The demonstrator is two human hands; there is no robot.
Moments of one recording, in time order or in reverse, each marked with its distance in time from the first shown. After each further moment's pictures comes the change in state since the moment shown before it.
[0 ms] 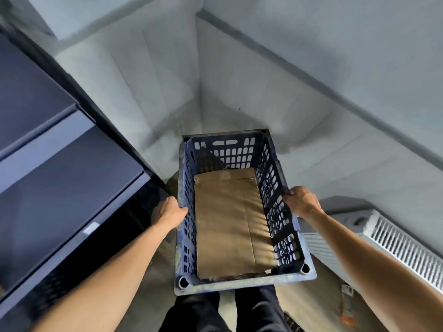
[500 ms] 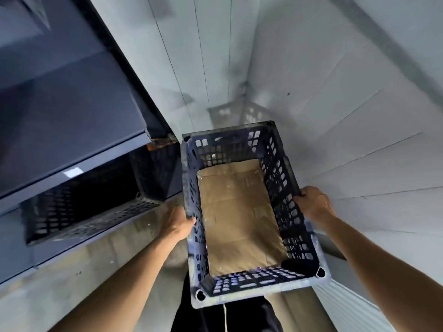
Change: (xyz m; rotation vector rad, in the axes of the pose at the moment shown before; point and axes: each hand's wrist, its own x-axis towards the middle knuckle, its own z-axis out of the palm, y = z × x) left_hand 0.000 0.023 0.126 -0.299 0.035 -0.281; right_hand 0.143 -0.003 0.032 -0.151 -0.133 -0.284
